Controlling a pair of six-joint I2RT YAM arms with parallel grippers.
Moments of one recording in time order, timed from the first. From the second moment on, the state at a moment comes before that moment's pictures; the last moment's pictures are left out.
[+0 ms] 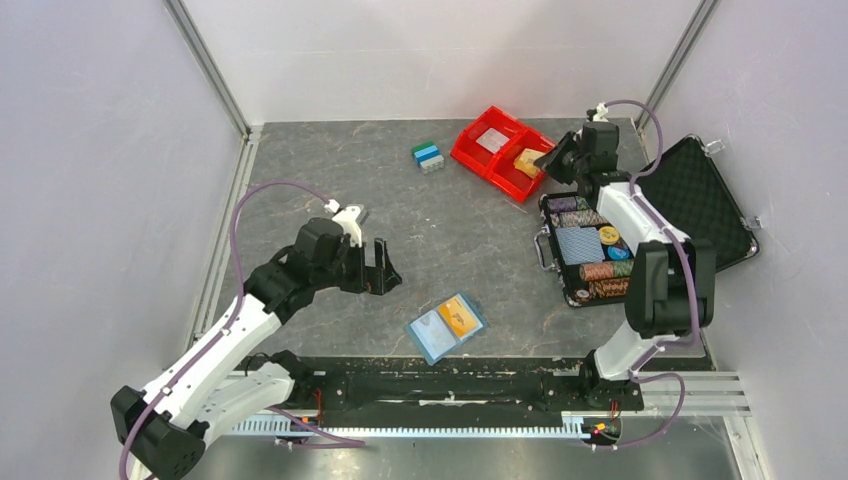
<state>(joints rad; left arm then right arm) -0.58 0.89 0.81 -0.63 0.15 -0.45 0.04 1.64 1.18 -0.05 -0.21 0.62</state>
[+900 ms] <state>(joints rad) -0.58 0.81 0.81 -0.64 0.13 -0.45 0.01 2.12 1.61 -0.18 -0.07 0.73</state>
